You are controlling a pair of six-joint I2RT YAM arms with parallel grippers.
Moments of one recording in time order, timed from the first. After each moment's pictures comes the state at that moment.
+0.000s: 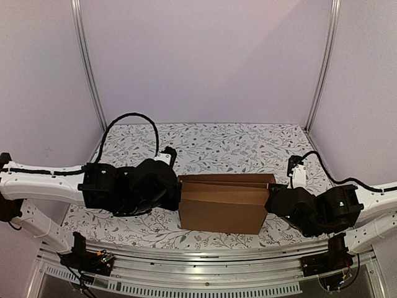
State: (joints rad) left arm -1.32 1.35 1.05 -0.55 -0.58 -0.82; right arm 1.41 1.06 0.76 -0.56 0.99 1.19
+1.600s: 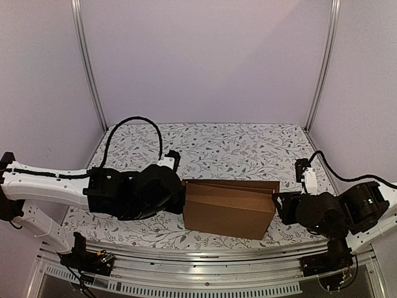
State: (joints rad) left arm -1.34 1.37 1.04 -0.50 -0.59 -0.85; right arm 1.56 0.91 0.83 -0.80 0.92 1.18
